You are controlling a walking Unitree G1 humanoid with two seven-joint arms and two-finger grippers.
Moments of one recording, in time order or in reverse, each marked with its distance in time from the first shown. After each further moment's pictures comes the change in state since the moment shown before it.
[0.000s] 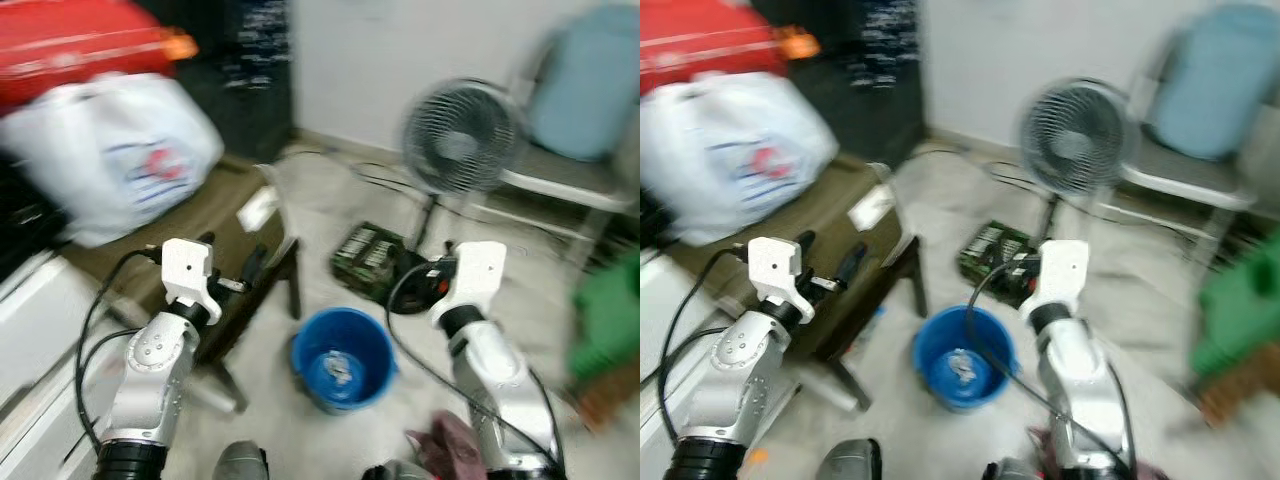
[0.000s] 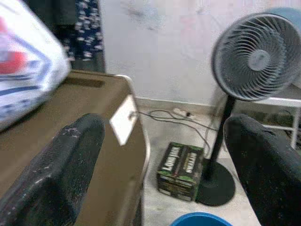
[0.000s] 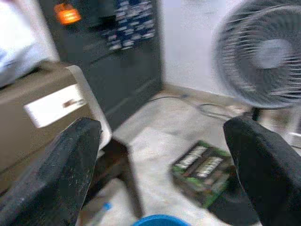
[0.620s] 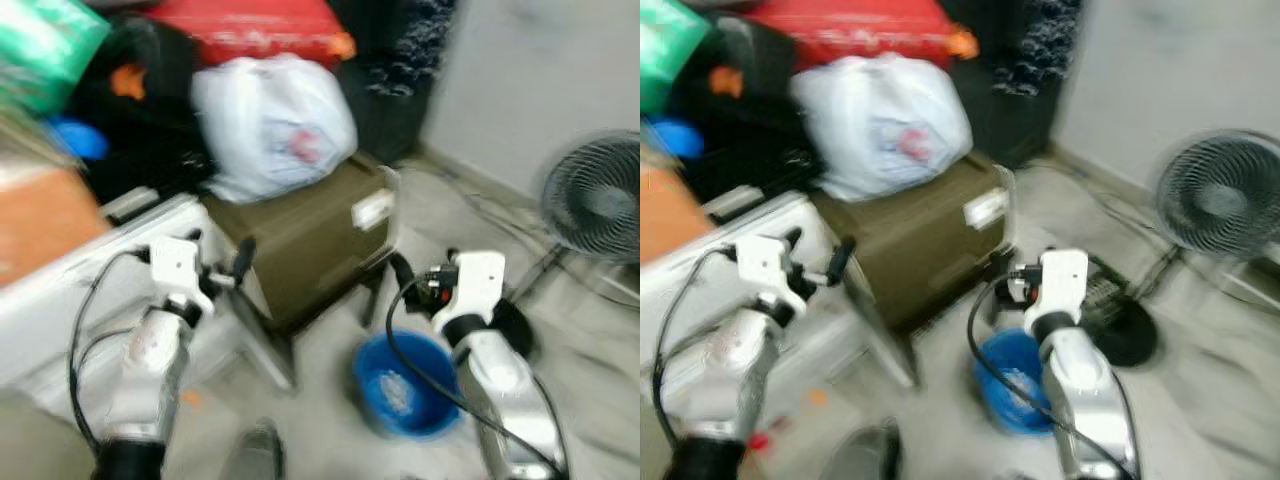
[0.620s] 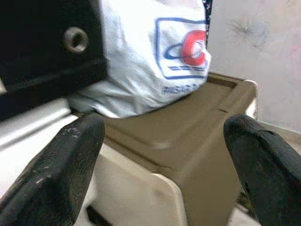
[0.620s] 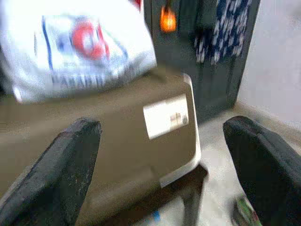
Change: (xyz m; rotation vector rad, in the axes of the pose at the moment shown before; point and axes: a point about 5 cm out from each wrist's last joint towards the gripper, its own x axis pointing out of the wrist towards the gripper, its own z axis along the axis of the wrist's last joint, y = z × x) left arm -0.004 0.012 -0.002 0.002 -0.010 0.087; right arm -0.001 -0.006 0.007 -0.052 -0.045 -0.014
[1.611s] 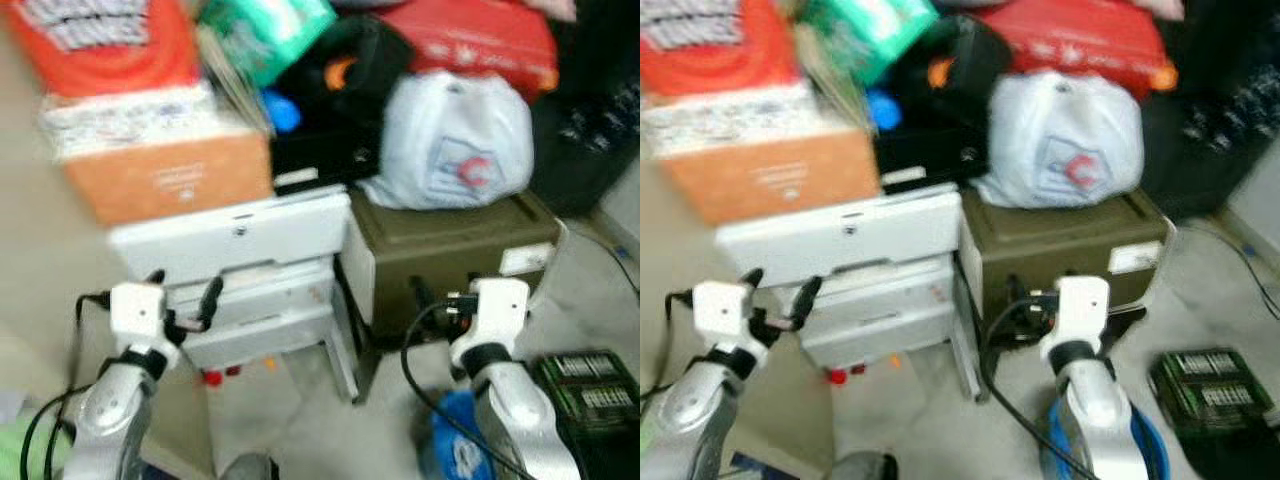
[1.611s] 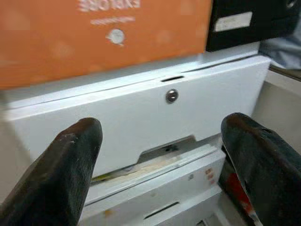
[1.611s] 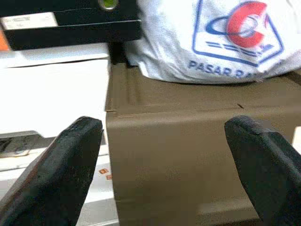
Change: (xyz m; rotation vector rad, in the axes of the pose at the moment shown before) left arm -0.059 0.012 -0.010 0.033 0.091 0.104; right arm -0.040 -0.015 -0.015 -0.030 0.095 -0.076
